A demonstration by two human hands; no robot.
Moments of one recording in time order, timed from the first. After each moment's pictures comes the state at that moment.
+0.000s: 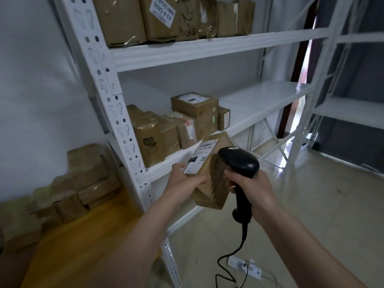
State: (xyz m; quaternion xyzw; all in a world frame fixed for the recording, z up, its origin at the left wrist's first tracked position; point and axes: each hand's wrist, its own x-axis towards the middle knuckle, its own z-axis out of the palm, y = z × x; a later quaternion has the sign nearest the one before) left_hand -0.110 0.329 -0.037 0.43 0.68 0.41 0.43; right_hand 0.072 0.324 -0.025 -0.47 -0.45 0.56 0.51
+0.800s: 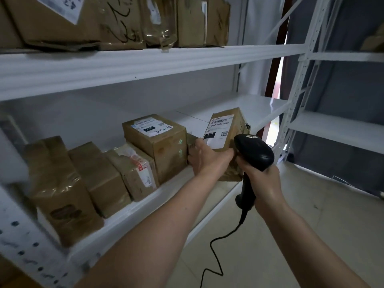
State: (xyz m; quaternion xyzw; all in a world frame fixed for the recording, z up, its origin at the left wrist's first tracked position) left_hand 0.019 0.589 0.015 0.47 0.65 0.48 0.34; right_hand 0.132 0.545 -0.006 -0.46 -0.45 0.42 0.64
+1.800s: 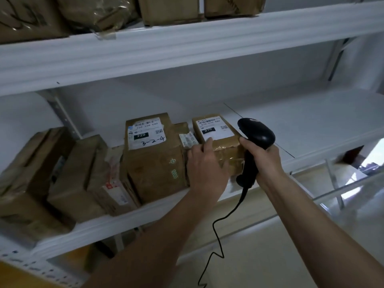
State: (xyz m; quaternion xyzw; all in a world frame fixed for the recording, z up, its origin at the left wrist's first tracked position) left_hand 0.032 0.725 -0.020 0.45 0.81 0.37 -0.01; right_hand 0.132 0.812 -0.017 -0.39 -0.46 0.64 0.47
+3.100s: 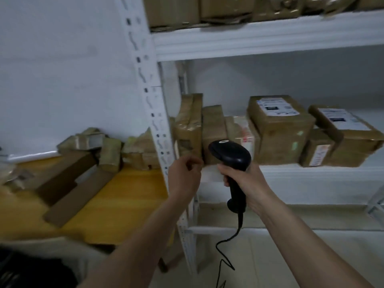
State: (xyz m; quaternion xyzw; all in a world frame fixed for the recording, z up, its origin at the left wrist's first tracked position) left_hand -0.121 0.405 -0.034 0.22 0.80 0.55 0.02; right_hand -0.018 0.521 -0.033 -0.25 -0.60 0.73 0.22
